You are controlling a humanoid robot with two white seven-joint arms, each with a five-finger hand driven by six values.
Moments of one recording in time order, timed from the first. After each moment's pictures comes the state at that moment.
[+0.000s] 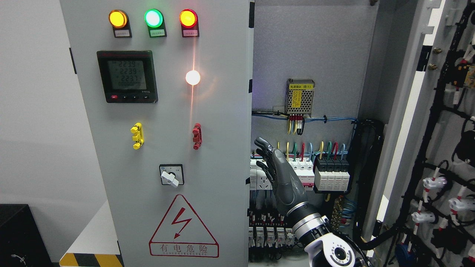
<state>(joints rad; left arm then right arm) 0.00 0.00 -0.21 0.04 0.27 -0.06 -0.27 -0.63 0.00 0.31 -1.55 -0.31 0.14 0.05</state>
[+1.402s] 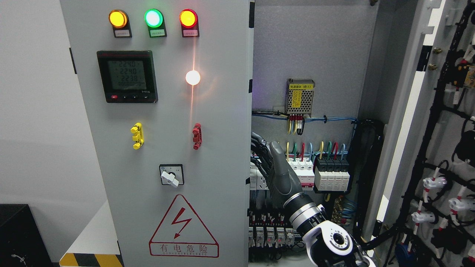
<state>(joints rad) 0.00 0.00 -0.21 0.04 0.27 -0.06 -0.27 -0.70 0.00 0.31 -1.45 -0.40 0.15 0.16</state>
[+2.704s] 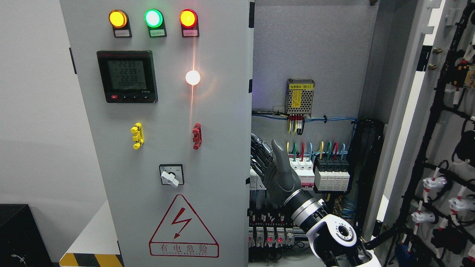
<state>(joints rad) 0.00 0.00 -0.21 0.04 0.27 -0.06 -0.26 -0.73 0.00 0.27 -1.40 -0.49 0.14 0.29</state>
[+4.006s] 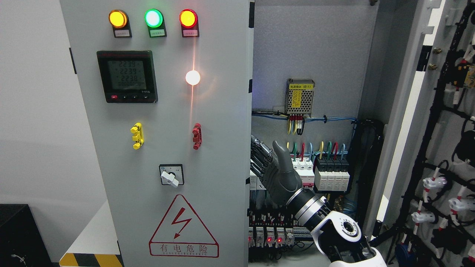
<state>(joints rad) 0.00 0.00 -0.21 0.04 0.26 -0.06 -0.22 -0.75 0.00 0.23 -1.36 -0.49 0.16 0.45</state>
